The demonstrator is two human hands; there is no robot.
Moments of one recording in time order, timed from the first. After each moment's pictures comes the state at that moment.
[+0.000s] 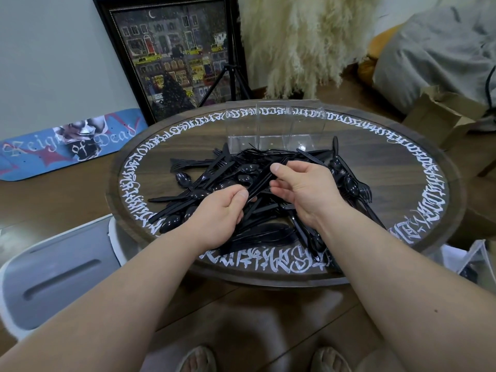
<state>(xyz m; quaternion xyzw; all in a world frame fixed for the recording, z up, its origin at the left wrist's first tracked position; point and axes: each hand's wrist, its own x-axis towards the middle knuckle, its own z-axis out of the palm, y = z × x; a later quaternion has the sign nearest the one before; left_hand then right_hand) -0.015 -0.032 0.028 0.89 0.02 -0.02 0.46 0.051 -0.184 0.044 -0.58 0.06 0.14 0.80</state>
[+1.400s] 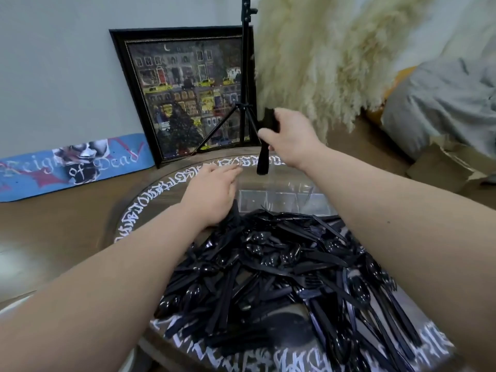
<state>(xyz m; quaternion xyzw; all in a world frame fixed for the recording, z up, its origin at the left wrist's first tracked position) 0.155 0.057 0.054 0.99 -0.01 0.07 0.10 0.239 -0.099 0.142 -0.90 -0.24 -0.05 0.37</state>
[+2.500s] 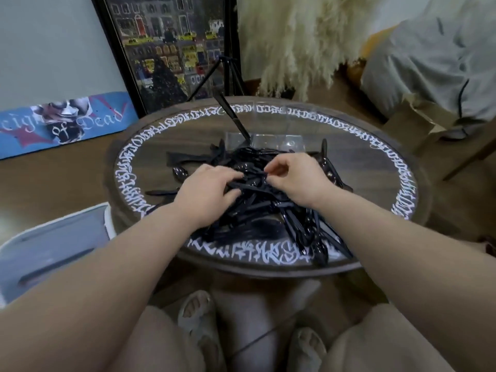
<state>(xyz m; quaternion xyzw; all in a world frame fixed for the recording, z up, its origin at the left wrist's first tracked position) 0.007 -0.003 0.042 0.98 -0.05 0.04 0.17 0.070 -0.193 0.070 -0.92 -0.21 0.06 0.31</state>
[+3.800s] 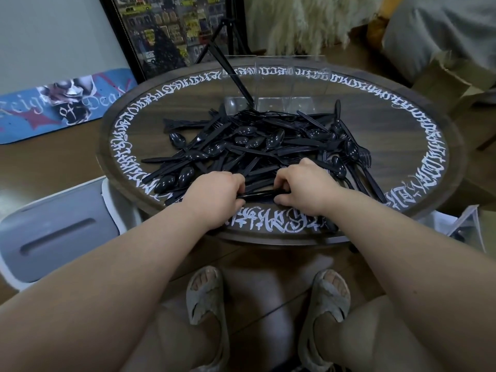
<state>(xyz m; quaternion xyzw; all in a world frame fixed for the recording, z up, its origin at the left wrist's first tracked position) -0.022 -0.037 -0.004 1.00 -0.04 -0.06 0.06 0.045 -0.220 -0.006 -0.94 -0.29 0.13 0.10</state>
